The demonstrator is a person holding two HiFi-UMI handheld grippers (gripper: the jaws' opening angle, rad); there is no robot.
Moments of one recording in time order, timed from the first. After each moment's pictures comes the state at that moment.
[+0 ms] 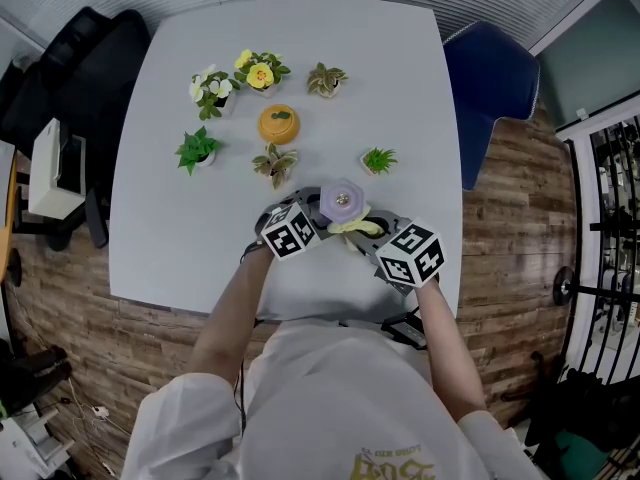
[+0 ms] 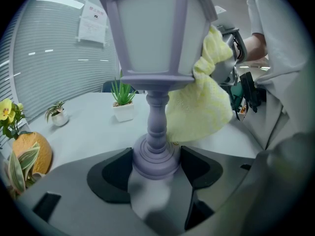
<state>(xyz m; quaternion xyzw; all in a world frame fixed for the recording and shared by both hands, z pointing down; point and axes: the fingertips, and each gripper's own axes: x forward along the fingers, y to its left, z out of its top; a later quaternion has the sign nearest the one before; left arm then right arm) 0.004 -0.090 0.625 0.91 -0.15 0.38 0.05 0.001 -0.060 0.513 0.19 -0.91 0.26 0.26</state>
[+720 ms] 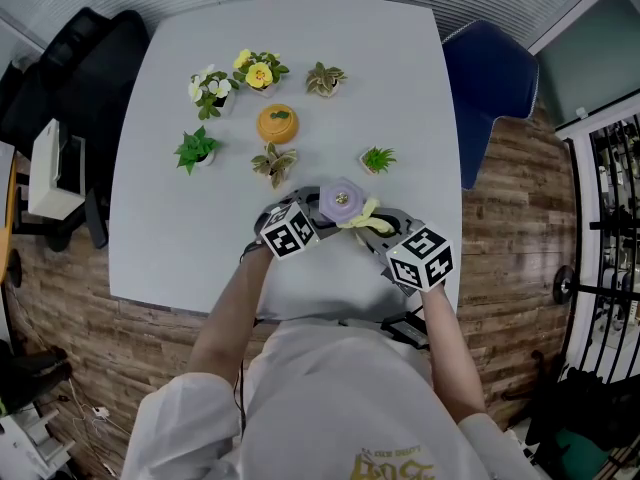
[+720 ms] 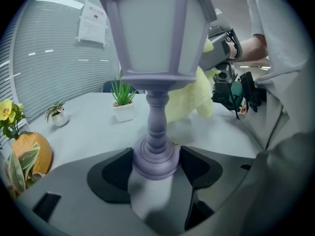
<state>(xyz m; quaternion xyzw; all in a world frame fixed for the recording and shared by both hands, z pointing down) 0.005 -0.090 0.624 0.91 -0.15 0.38 0.05 0.023 -0.071 0.500 0.23 -0.91 0.24 0.23</state>
